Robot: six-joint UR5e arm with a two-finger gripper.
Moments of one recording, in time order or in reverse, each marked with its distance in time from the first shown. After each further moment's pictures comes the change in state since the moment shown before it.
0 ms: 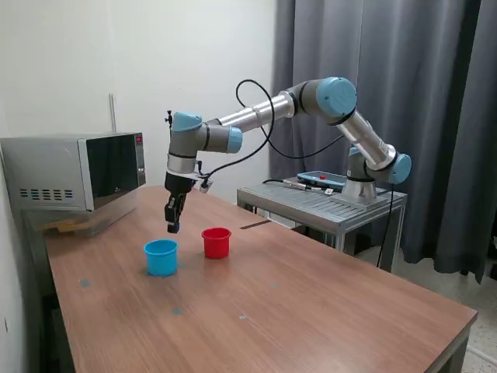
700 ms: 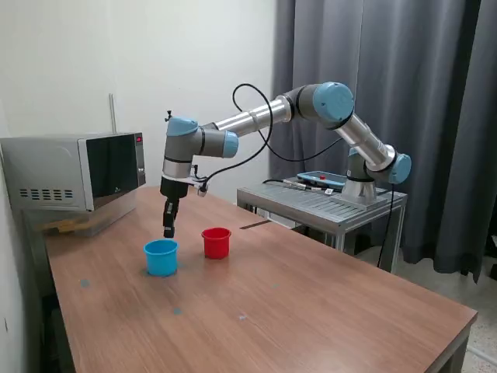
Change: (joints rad) arm 0.000 0.045 -0.054 0.003 0.009 -0.149
